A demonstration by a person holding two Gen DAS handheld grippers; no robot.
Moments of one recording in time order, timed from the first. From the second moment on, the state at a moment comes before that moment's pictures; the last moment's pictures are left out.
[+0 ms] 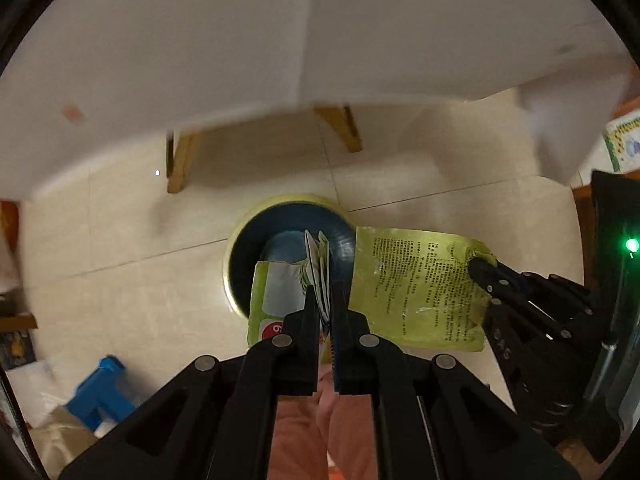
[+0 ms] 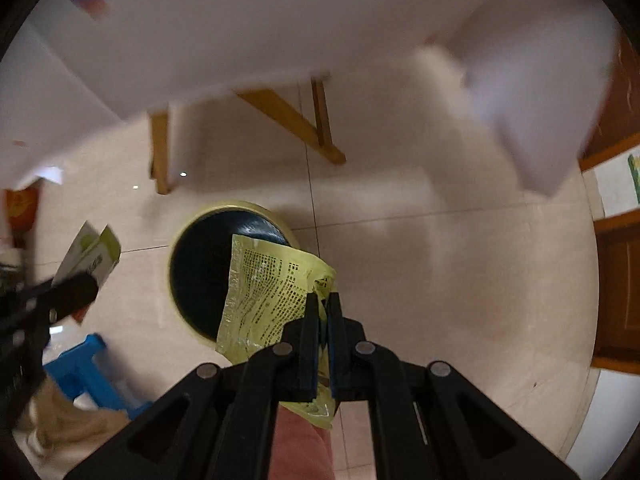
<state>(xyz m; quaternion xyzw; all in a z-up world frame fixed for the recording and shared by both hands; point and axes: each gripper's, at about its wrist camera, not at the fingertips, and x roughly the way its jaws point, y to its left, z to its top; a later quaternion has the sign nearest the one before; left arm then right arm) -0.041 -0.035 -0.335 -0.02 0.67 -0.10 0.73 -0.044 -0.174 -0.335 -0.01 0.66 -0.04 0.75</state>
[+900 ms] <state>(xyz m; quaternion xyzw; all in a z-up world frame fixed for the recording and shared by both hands) -0.020 -0.044 -0.544 -0.07 0.70 -0.10 0.70 -0.014 -0.157 -0.516 0.02 0.68 -0.06 0.73</state>
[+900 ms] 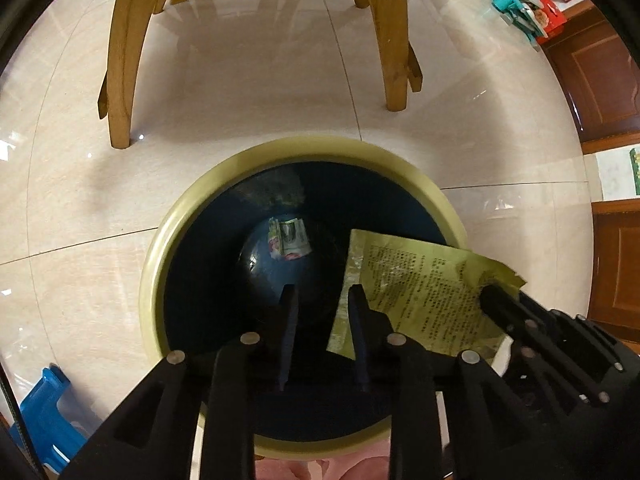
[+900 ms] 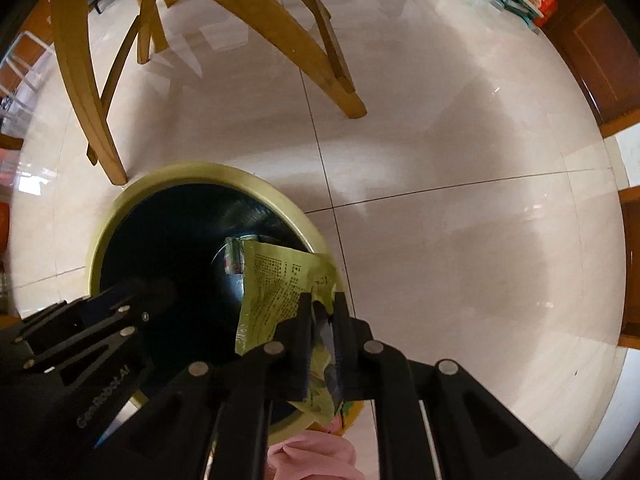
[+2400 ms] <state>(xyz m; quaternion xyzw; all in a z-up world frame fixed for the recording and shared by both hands) -0.082 0.023 -0.151 -0.01 0.58 -0.13 0.80 -0.082 -0.142 -0.204 0.11 0.60 0.02 0.79</state>
